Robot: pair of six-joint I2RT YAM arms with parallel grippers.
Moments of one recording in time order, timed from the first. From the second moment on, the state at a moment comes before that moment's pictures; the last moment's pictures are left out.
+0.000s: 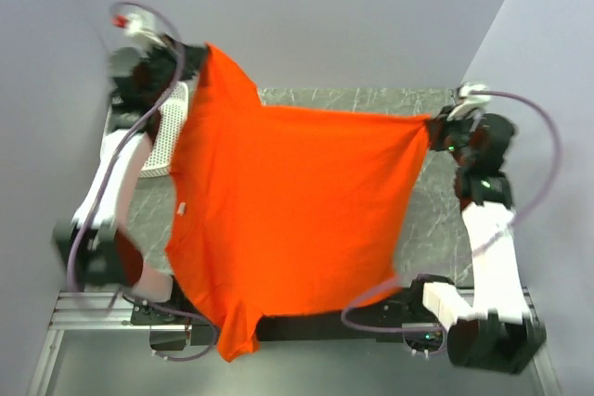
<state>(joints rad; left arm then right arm) -0.03 1.40 1.45 0.14 0.39 -0.62 -0.16 0.94 1.07 -0.26 -0.34 -0.01</state>
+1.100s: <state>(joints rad) -0.09 2.37 1.87 0.06 0.35 -0.52 -0.16 1.97 1.43 -0.11 -0.30 0.08</state>
